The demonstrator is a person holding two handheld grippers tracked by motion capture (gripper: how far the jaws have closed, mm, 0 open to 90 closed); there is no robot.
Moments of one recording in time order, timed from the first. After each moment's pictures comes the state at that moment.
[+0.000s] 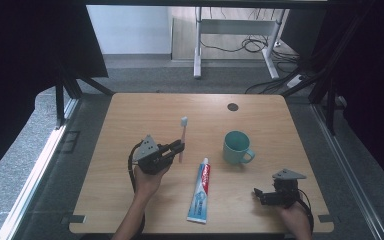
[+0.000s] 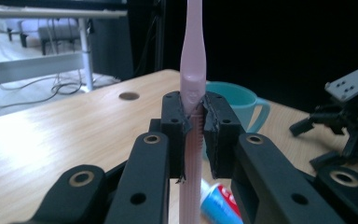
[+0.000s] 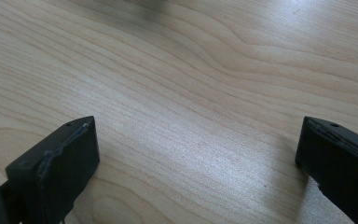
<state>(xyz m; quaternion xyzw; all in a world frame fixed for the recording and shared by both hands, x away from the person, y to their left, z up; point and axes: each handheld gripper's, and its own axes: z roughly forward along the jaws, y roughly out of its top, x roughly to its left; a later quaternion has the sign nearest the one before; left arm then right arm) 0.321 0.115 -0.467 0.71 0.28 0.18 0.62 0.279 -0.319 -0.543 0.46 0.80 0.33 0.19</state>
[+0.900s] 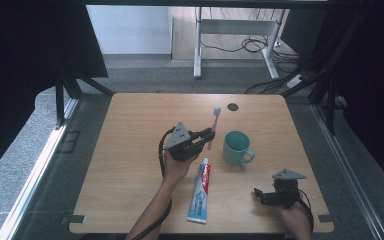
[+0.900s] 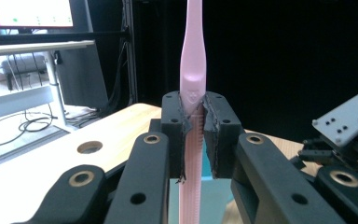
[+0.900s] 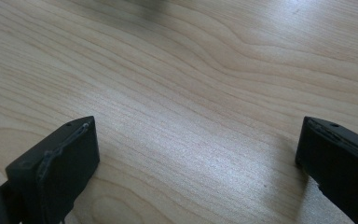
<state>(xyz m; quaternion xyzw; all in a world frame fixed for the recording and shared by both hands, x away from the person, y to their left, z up) 0.357 0.033 -0.445 0.71 0.20 0.18 0.65 0.279 -0.319 -0.543 0.46 0.80 0.33 0.19</state>
